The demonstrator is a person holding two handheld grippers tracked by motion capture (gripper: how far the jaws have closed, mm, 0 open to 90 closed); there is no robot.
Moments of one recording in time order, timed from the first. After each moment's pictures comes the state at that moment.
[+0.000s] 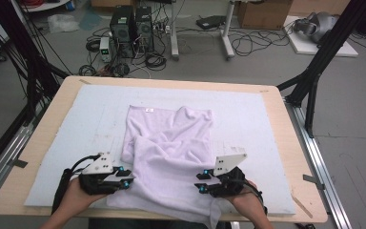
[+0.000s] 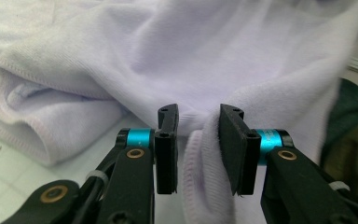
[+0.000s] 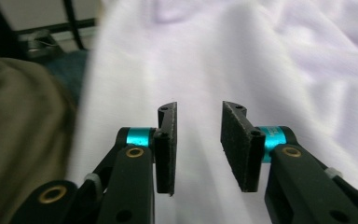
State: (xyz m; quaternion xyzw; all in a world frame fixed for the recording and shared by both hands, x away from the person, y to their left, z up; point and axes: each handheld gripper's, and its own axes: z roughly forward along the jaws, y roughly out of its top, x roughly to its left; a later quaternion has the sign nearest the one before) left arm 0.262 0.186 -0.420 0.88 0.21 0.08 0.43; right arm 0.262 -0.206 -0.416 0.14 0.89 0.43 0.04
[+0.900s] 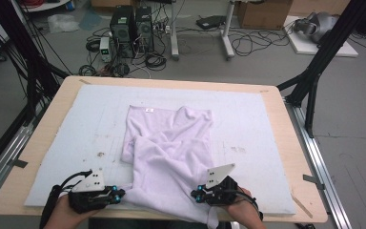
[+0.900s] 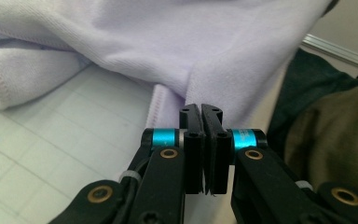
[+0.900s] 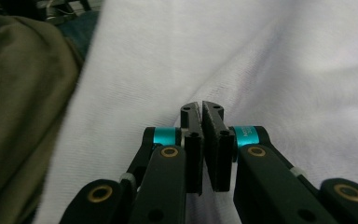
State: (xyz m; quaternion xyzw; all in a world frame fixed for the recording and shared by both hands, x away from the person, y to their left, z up) left arm 0.201 0.209 -0.415 0.88 0.21 0.06 0.42; right arm 0.242 -0.190 -0.439 0.10 0.91 0.40 0.00
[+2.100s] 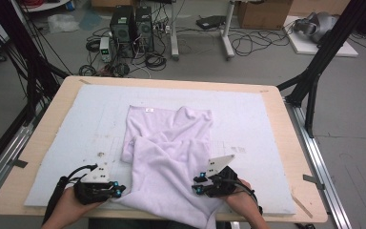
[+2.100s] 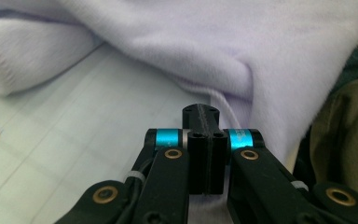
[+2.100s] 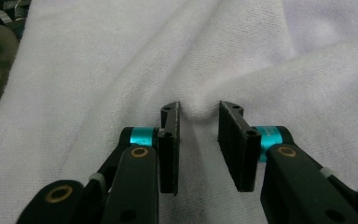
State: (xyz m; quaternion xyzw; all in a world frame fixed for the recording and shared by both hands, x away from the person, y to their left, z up) left arm 0.227 0.216 -0.432 0.89 0.22 0.06 0.38; right arm 0.270 -0.194 -0.442 0.13 0.91 0.39 0.02
